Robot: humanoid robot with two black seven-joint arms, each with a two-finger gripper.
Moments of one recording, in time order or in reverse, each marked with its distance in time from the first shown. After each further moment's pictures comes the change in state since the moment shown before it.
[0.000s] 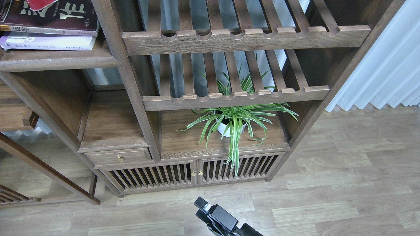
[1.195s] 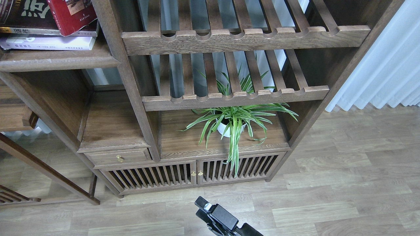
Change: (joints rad) left arm -0.071 -0.202 0.055 0.148 -0.006 0.000 0.018; right arm 0.000 0.000 0.002 0.000 0.003 0.000 0.002
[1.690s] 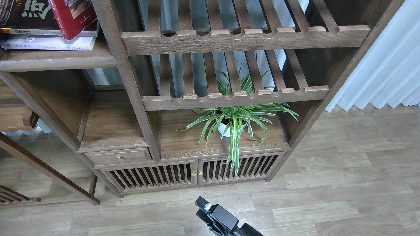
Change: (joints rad) left arm 0.179 0.017 -0.235 -0.309 -0.003 0.000 0.008; right arm 0.000 0.000 0.000 0.000 0.000 0.000 0.000
